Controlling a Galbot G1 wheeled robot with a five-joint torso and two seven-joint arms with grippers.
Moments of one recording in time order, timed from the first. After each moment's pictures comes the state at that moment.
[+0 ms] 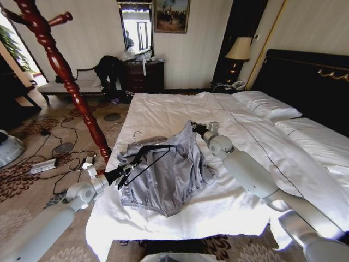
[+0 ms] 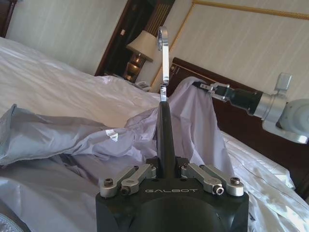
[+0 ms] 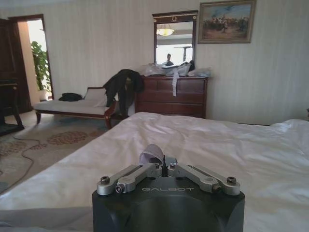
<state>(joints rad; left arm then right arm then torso) 1.10 -0.66 -0.26 -1.73 -1.22 0.16 0.49 -0.33 0.96 -0.19 1.53 0.90 -0.30 0.20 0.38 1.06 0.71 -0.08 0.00</state>
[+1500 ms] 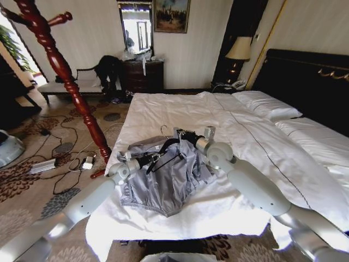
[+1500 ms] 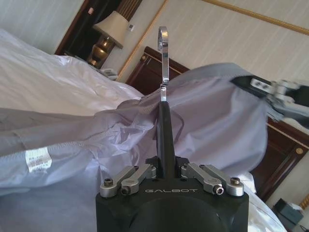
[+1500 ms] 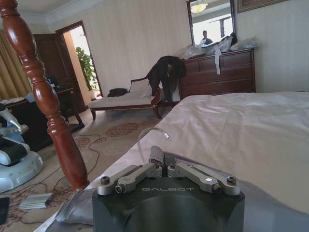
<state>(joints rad) 0.48 -0.95 0.29 -1.34 -1.30 0.18 0.49 -0.48 0.87 -0.16 1.90 1.16 -0.41 0.29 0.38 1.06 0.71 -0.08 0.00</state>
